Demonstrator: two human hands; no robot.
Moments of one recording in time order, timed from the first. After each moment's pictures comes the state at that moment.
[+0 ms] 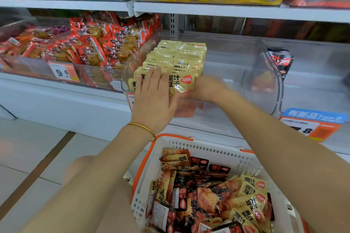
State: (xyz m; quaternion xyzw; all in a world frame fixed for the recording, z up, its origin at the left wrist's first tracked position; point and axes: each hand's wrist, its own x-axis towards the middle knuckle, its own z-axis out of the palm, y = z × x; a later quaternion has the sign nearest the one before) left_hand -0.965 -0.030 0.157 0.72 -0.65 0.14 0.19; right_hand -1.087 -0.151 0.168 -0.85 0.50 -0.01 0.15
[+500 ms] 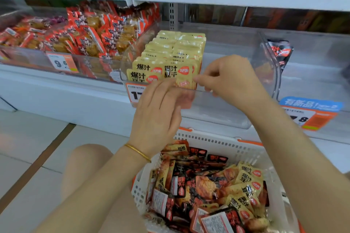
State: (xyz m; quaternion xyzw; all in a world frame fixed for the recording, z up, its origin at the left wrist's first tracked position) left_hand -0.988 0.021 0.144 0.58 -0.72 0.17 0.34; right_hand -1.141 -0.060 0.230 -0.84 0.47 -0.22 0.16
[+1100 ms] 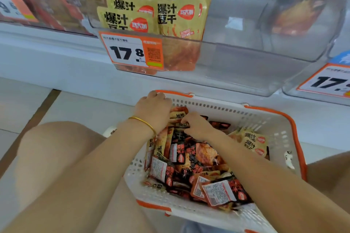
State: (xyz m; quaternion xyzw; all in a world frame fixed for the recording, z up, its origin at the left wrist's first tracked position) left_hand -0.975 -0.008 0.051 0.70 -0.69 -0.07 -0.14; right_hand -1.113 -0.070 -0.069 -0.82 0.45 0.12 0.33
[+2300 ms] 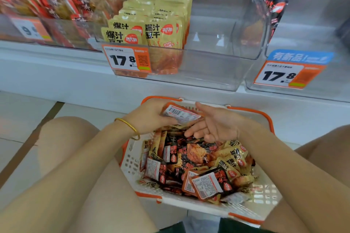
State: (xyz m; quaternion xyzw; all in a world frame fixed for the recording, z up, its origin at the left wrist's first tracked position) left_hand -0.999 0.034 0.096 0.58 -0.70 -0.35 0.21; right_hand -1.195 -0.034 0.065 -0.34 0.43 -0.02 0.84
